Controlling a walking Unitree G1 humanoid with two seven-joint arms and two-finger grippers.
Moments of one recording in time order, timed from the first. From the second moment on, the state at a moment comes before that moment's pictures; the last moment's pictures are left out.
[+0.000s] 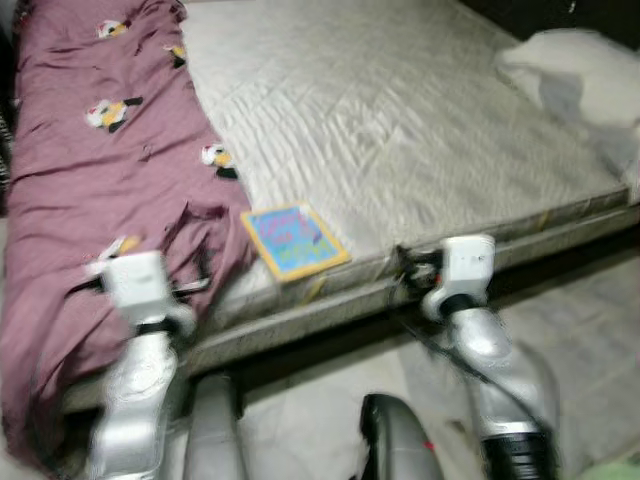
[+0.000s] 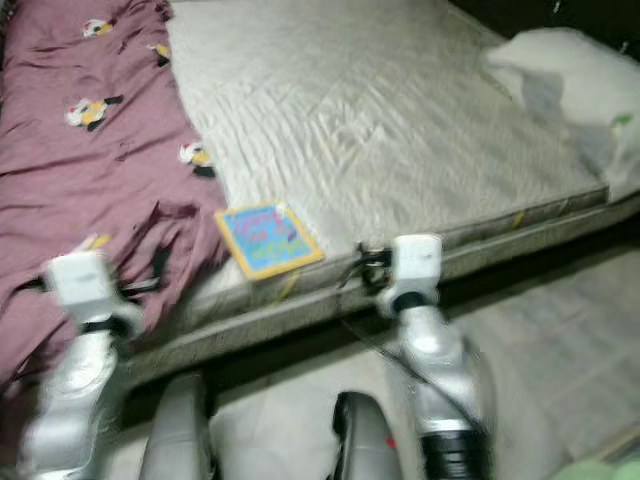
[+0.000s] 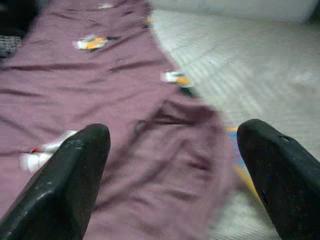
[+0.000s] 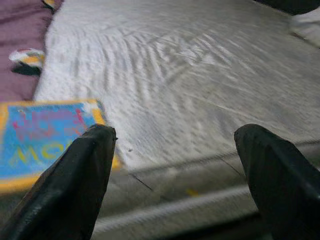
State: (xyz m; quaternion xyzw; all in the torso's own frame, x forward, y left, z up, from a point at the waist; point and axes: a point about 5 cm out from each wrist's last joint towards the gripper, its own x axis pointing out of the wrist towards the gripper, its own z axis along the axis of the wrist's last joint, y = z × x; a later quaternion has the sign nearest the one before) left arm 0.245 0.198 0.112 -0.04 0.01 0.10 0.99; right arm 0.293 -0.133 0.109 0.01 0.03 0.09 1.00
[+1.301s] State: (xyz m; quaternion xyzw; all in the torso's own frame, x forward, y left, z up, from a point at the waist) left arm 0.304 0.147 0.080 -0.14 0.12 0.01 0.98; right arm 0.272 -0.158 0.117 -0.02 0.04 0.07 1.00
